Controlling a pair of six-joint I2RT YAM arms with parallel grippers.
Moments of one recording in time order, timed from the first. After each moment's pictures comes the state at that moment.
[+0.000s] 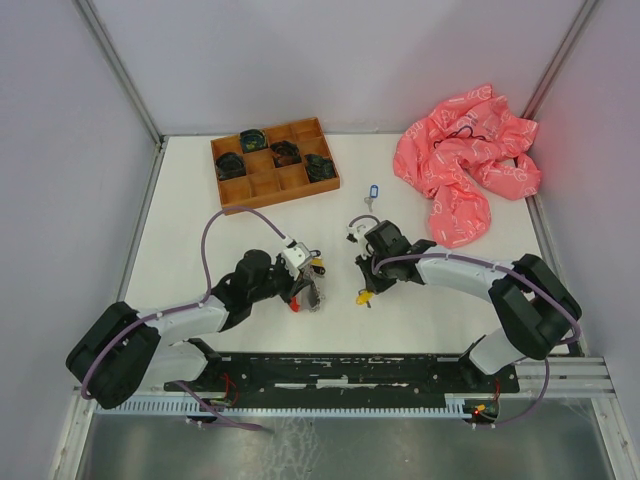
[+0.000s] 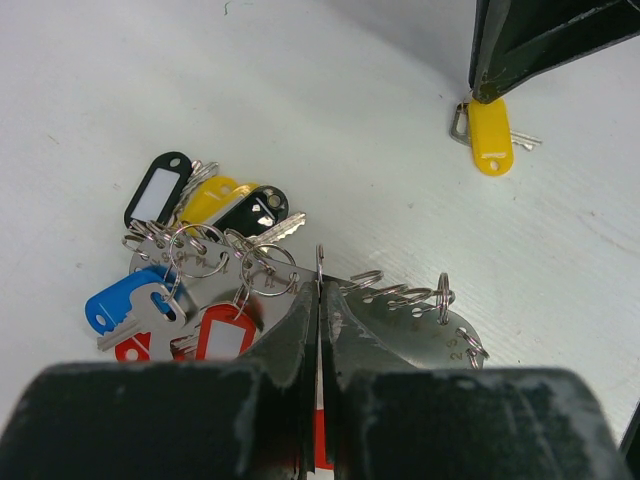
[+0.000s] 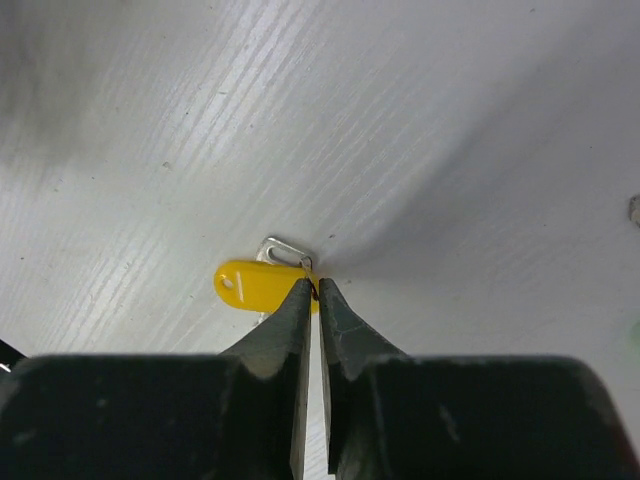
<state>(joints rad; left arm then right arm) -0.67 1.20 0.31 0.42 0.29 0.10 0.71 1.53 0.80 -0.33 -0.13 0.12</state>
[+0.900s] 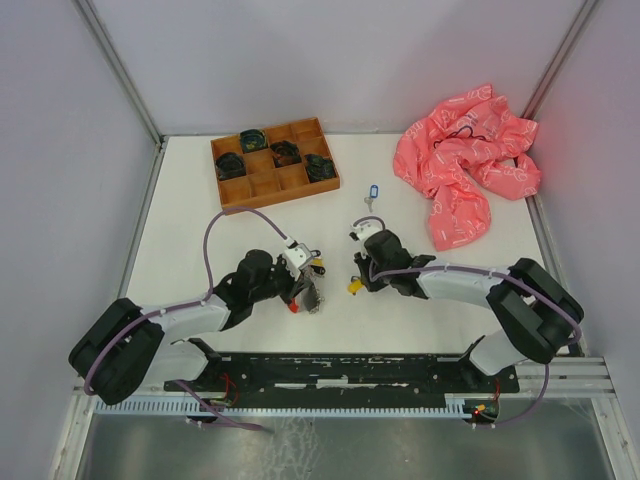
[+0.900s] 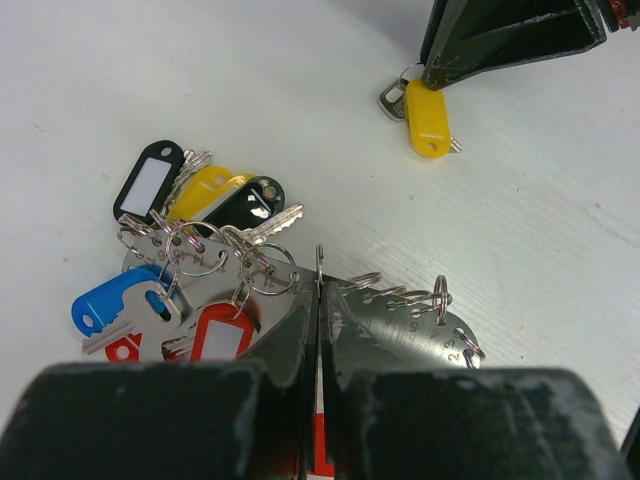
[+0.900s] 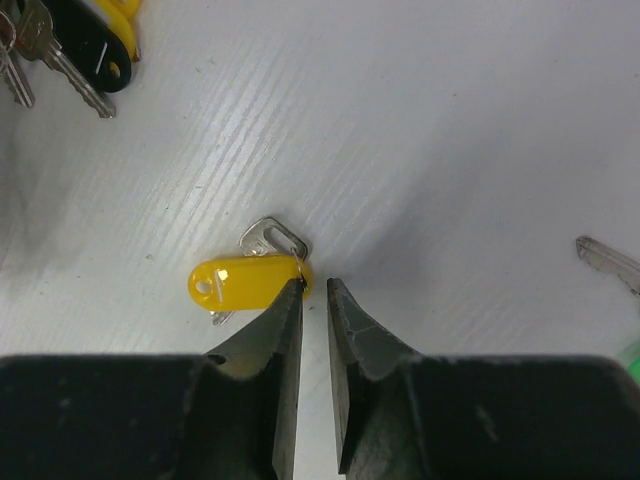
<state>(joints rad) -0.67 1.22 0.32 0.42 0.29 0.10 0.76 1.52 0.68 -0.04 0.05 0.22</state>
